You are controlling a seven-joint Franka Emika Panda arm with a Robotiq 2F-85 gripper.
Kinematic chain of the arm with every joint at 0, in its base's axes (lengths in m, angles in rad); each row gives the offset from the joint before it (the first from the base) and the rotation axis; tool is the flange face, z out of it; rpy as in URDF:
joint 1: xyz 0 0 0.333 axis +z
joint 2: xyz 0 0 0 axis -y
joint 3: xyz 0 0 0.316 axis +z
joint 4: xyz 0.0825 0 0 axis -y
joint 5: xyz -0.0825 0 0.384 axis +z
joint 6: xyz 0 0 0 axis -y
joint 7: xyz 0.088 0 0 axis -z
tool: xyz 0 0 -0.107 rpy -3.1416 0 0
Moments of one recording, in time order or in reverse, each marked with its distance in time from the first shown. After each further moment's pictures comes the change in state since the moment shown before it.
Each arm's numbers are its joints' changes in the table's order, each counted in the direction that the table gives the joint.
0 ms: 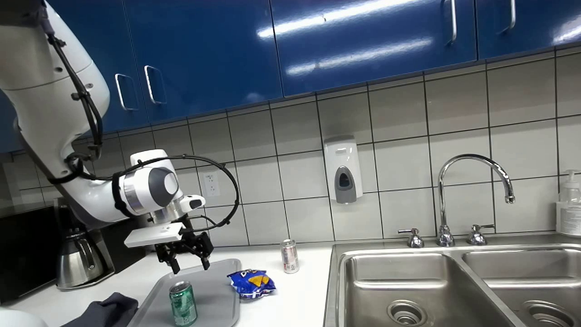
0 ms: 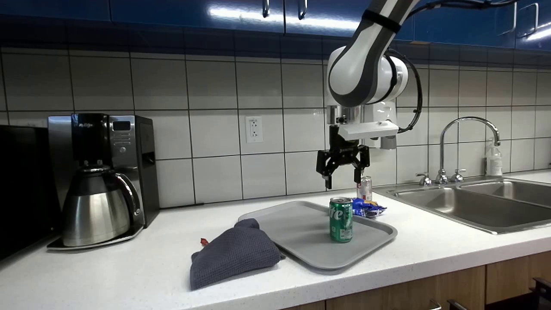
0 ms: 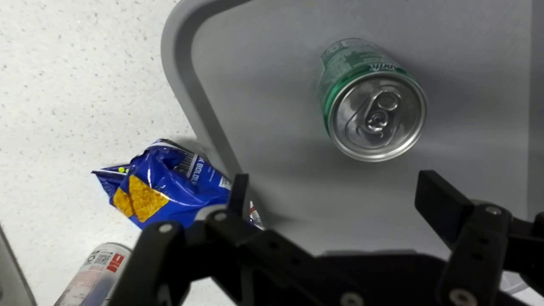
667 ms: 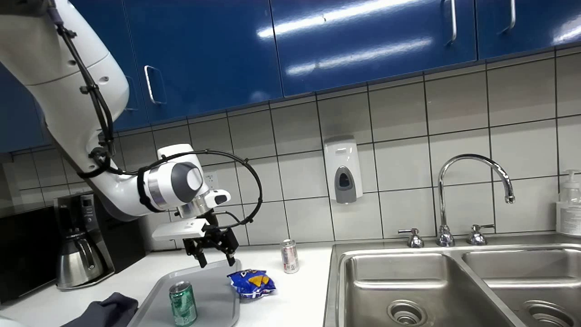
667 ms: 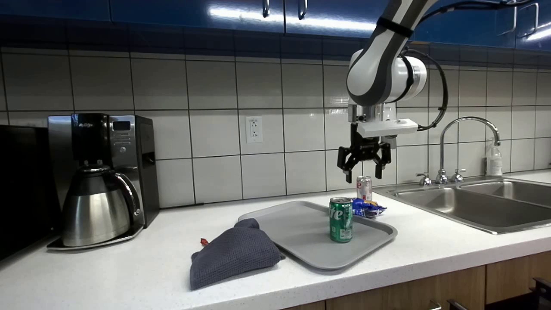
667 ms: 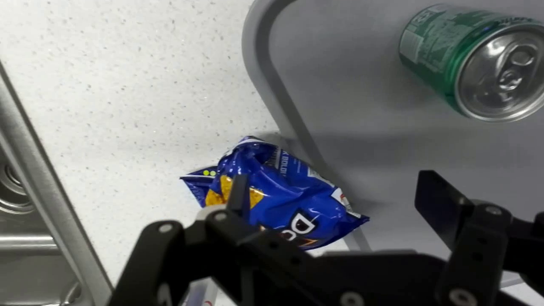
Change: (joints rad) arm -0.082 0.010 -0.066 -0.002 -0.001 0.004 0.000
